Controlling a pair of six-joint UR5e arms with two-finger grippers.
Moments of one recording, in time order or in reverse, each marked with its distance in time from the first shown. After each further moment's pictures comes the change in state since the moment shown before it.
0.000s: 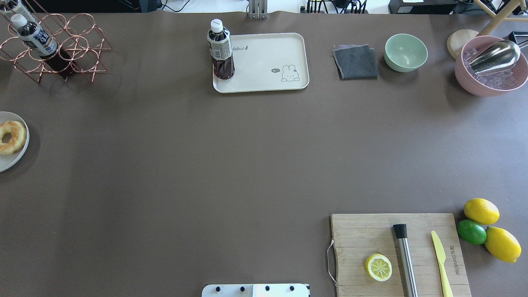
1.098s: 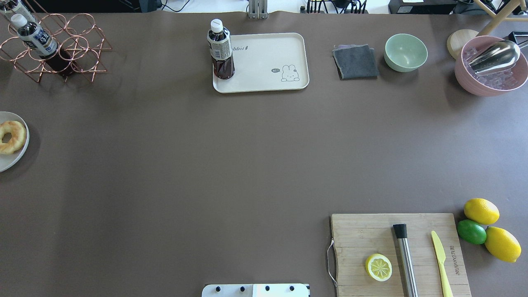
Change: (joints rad) left arm -0.003 0.054 -0.027 -0.111 0.183 0.068; right arm 0.000 0.000 0.000 0.001 0.001 0.000
